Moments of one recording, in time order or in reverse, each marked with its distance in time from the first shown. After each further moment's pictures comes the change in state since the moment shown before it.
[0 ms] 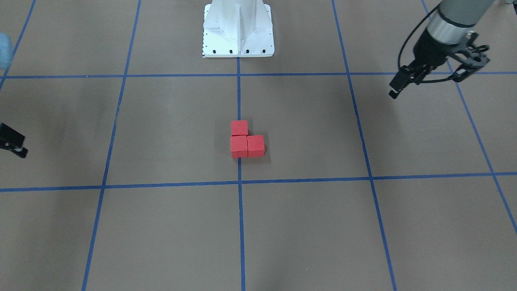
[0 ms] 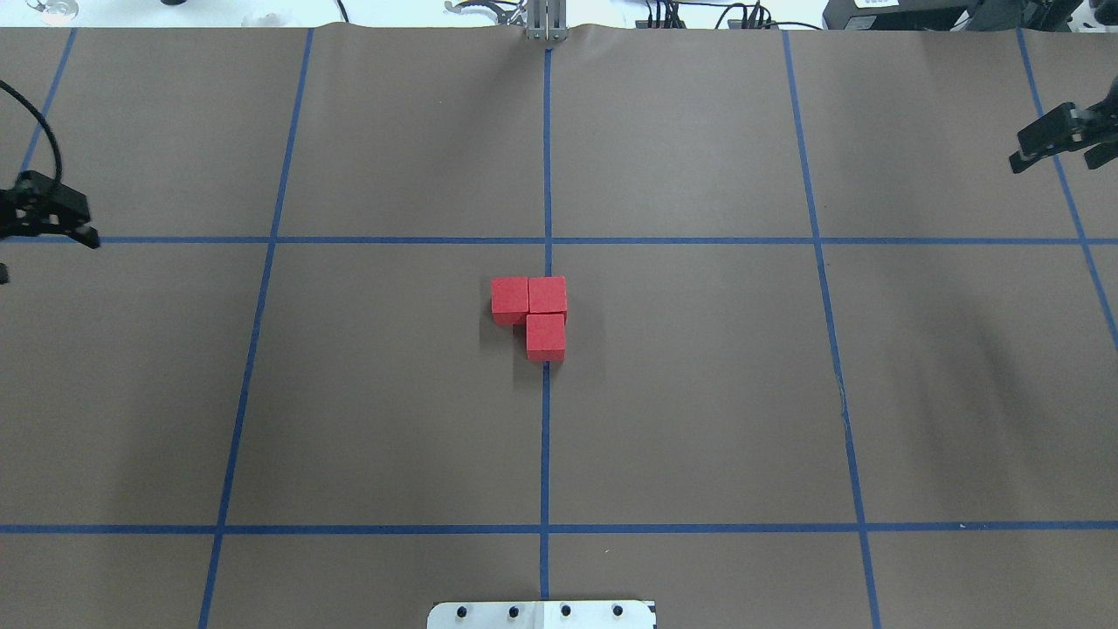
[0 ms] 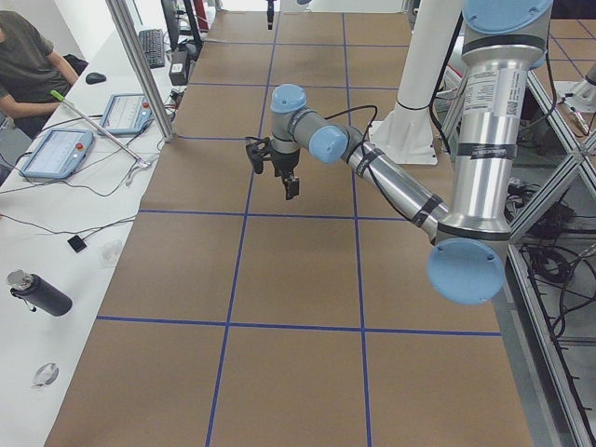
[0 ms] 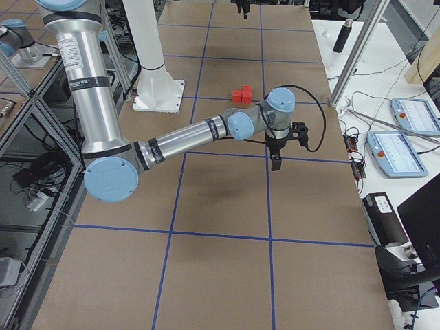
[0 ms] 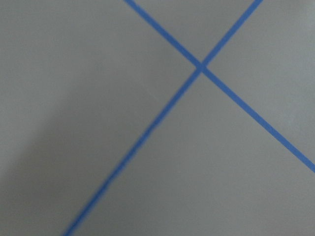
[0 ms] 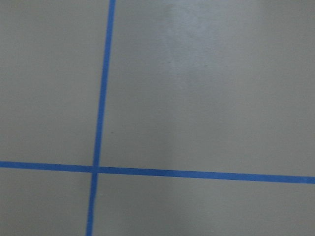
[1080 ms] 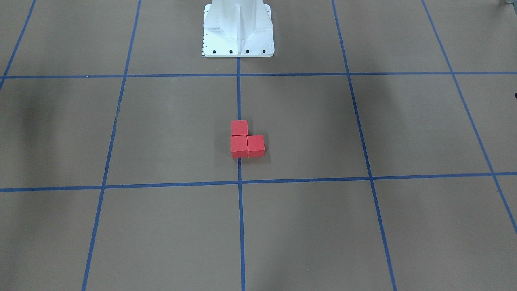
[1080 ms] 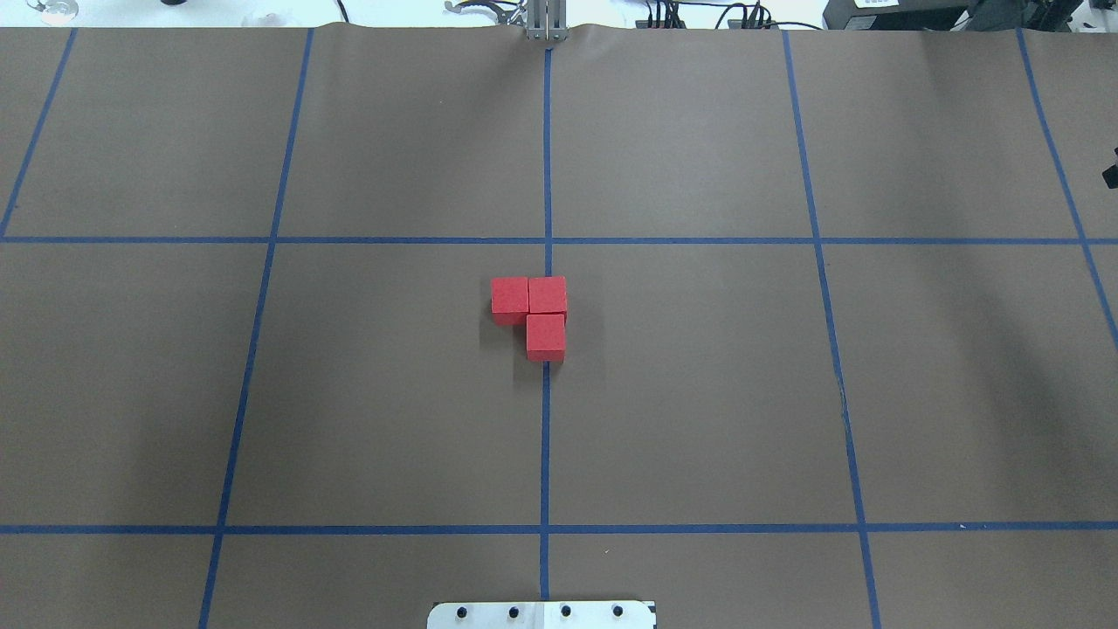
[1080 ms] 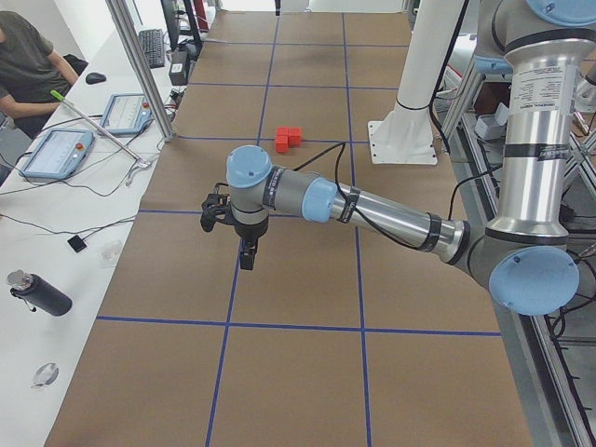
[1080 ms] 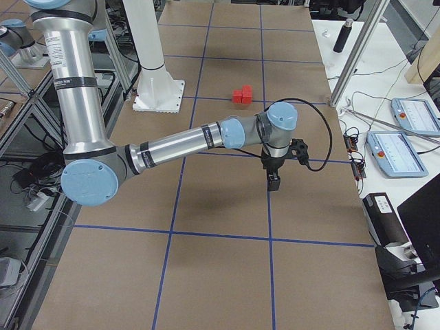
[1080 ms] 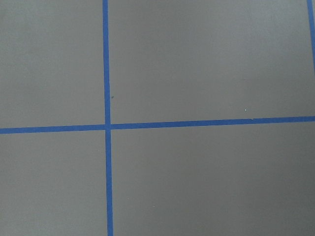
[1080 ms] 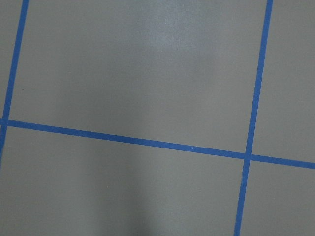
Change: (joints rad) left arm -0.336 0.026 0.234 0.006 -0.109 0.809; right arm 0.077 -0.049 0.004 -0.099 0.001 -0.195
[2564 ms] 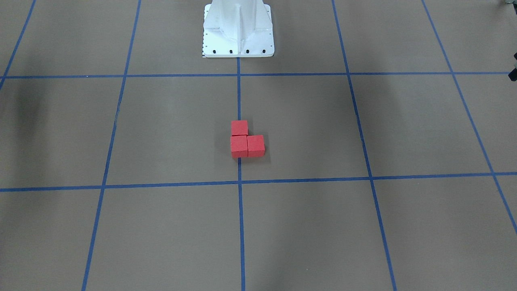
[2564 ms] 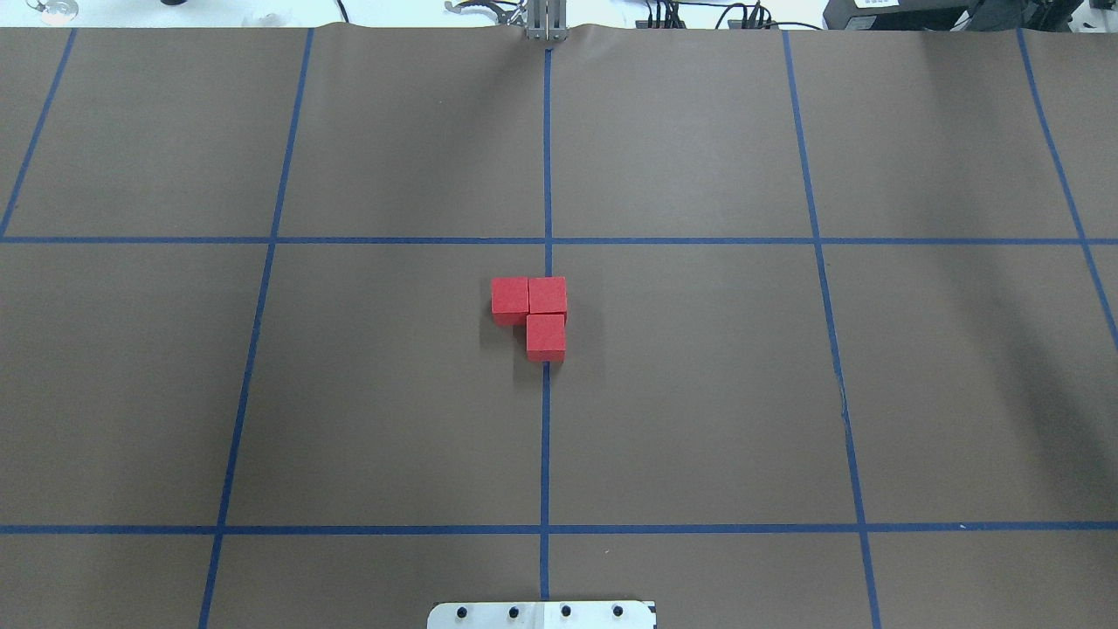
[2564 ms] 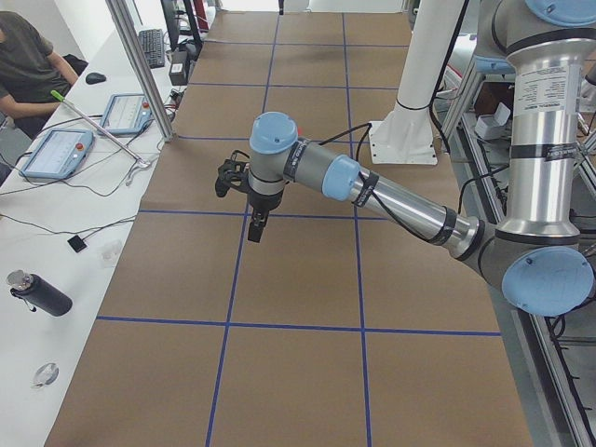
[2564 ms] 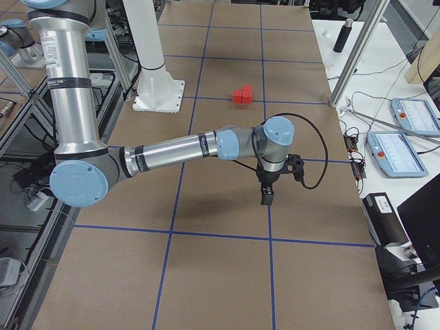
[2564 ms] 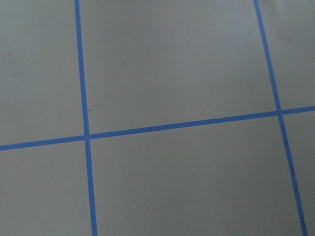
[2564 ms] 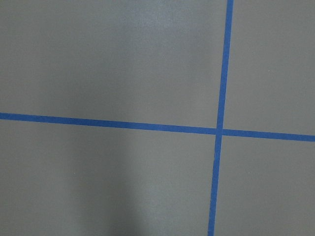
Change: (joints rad) left arm 0.004 0.040 -0.172 -0.013 -0.003 0.001; right arm 0.028 -0.034 -0.037 0.002 -0.014 0.006
